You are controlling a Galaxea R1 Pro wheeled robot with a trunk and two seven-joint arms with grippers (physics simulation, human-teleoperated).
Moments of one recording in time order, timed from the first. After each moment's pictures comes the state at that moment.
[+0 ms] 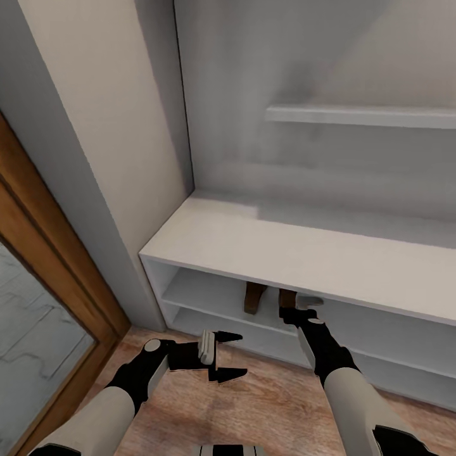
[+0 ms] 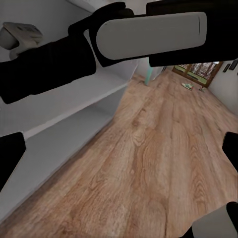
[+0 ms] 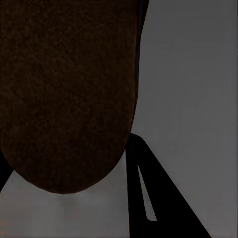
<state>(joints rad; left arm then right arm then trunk) -0.69 -0.07 -0.16 -0.53 0.09 -0.24 -1.39 -0.76 0.09 -0.22 -0.60 0.19 0.23 -0.05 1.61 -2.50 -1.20</state>
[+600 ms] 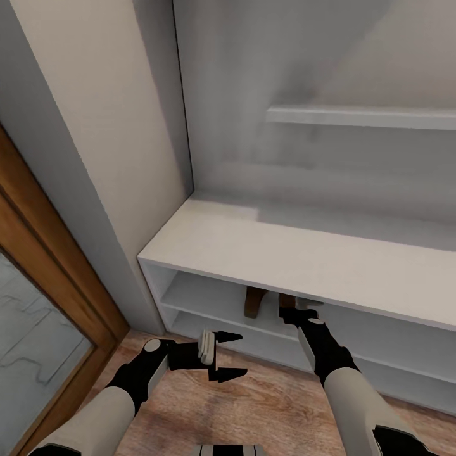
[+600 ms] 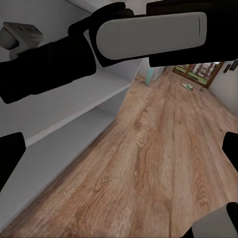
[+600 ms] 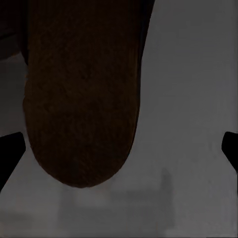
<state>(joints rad) -0.69 -0.07 -0.16 -0.53 0.09 -0.24 -1.39 -0.76 0.09 -0.22 -0.60 0.19 0.23 -0.06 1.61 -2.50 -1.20</state>
